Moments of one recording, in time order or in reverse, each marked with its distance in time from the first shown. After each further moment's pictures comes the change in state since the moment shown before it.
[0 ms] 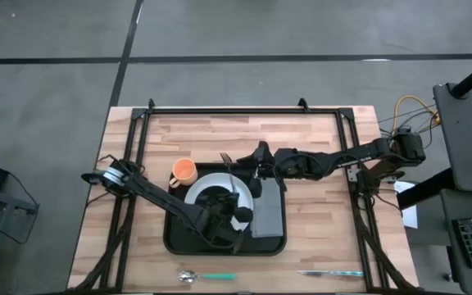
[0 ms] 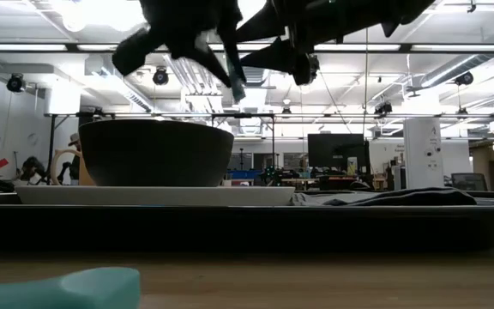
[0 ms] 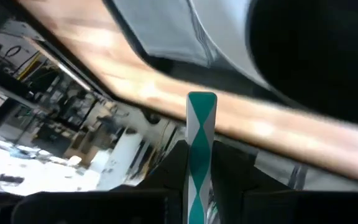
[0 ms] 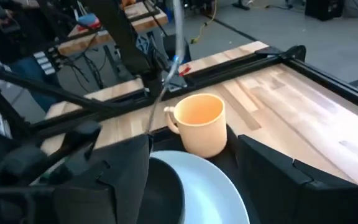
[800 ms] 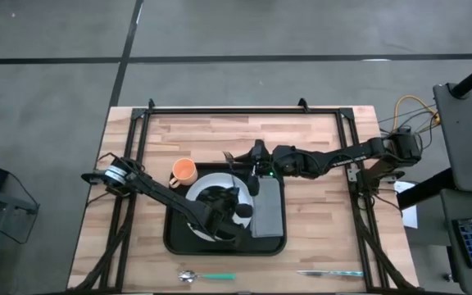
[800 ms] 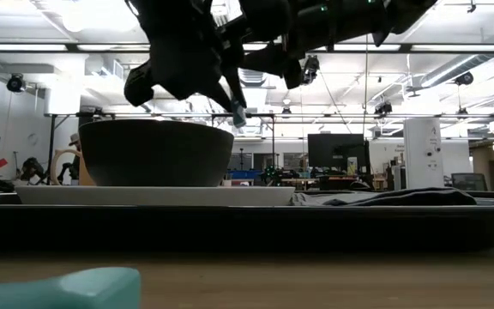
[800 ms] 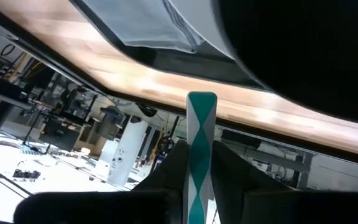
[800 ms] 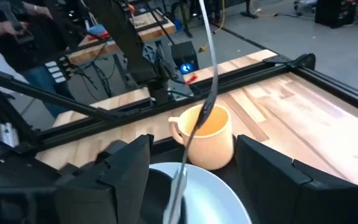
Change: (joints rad) left arm 0.039 0.000 -0.131 0.157 -0.068 0.129; right arm -0.032 0.041 -0.002 0.091 -0.057 -0.017
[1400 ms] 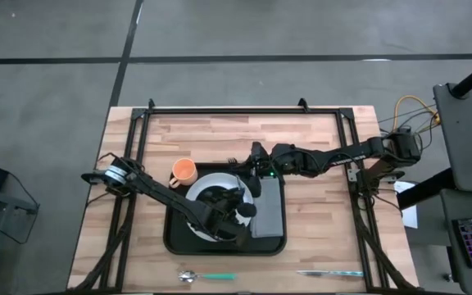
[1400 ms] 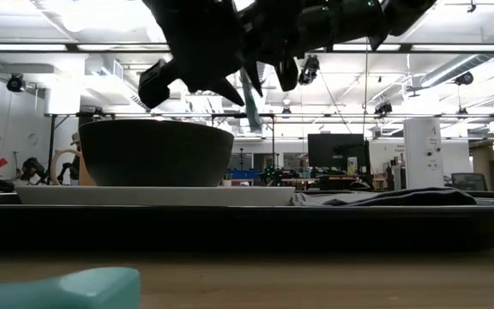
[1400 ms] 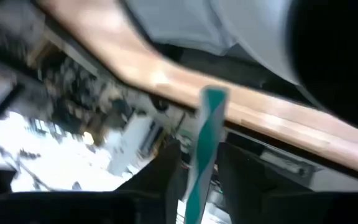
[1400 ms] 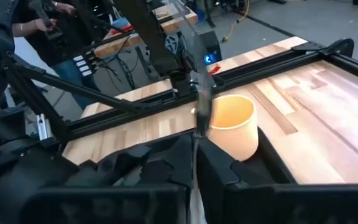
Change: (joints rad) left arm 0.006 0.000 -0.002 0.121 -0.021 -0.008; right arm -0.019 0.004 0.001 0.000 -0.129 0.041
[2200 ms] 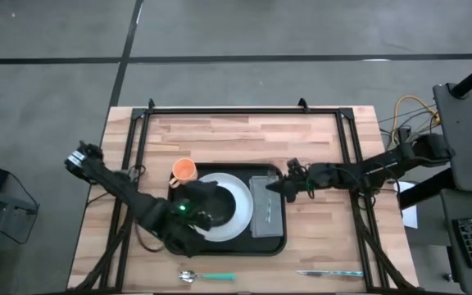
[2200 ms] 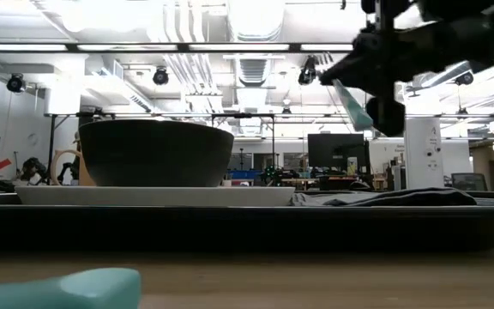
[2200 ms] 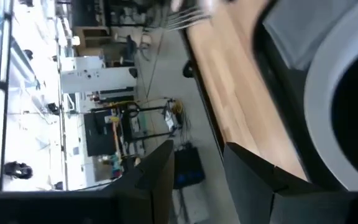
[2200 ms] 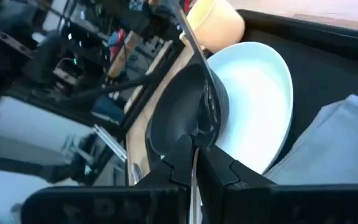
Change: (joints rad) left arm -0.182 -0.354 -0.032 -0.297 -0.136 -1.013; right arm 0.140 -0.360 -0.501 0.079 0.106 0.685
